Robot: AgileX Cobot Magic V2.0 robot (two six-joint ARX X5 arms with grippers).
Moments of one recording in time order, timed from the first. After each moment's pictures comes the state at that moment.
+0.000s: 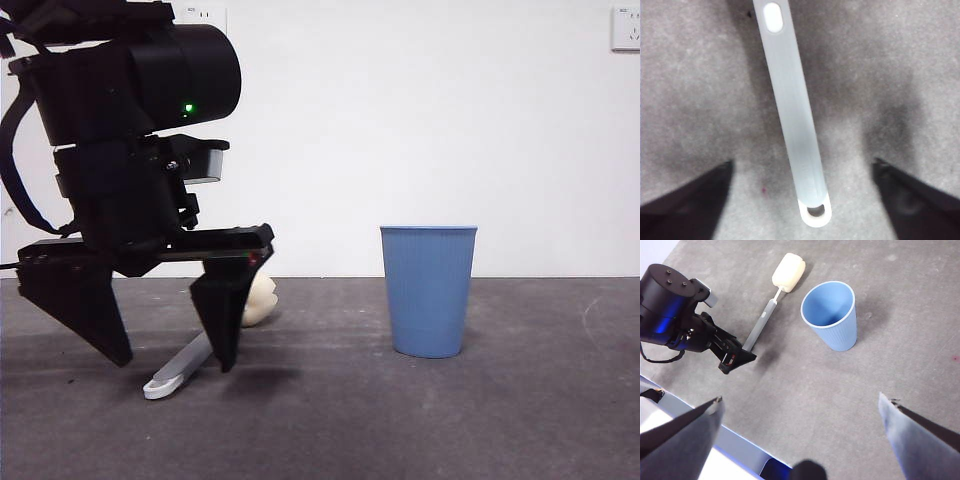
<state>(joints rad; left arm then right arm) -0.67 1.61 0.92 -0.48 -0.13 -0.41 0.05 0.75 1.04 -1.07 -0.55 -0.09</state>
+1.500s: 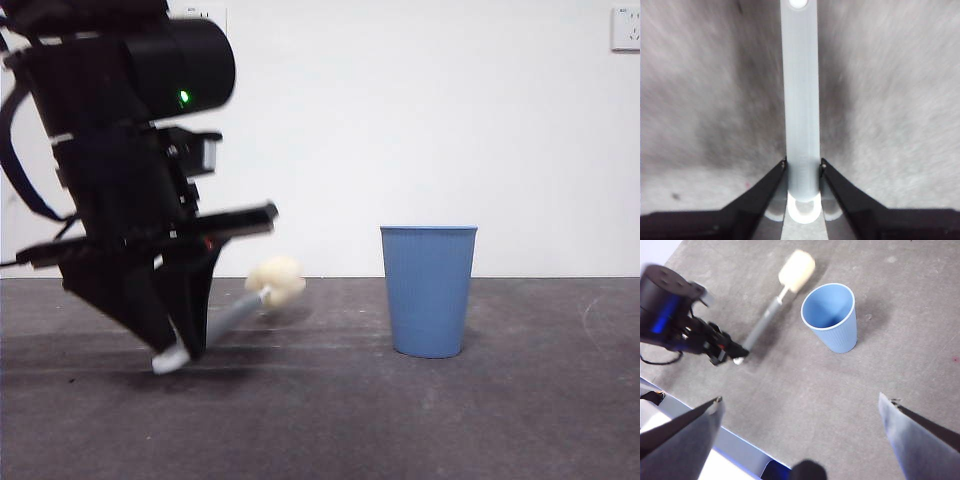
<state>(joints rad) -0.65 1.57 0.92 -0.48 -0.05 -0.46 0.05 0.75 1.04 -1.06 -0.55 -0.08</state>
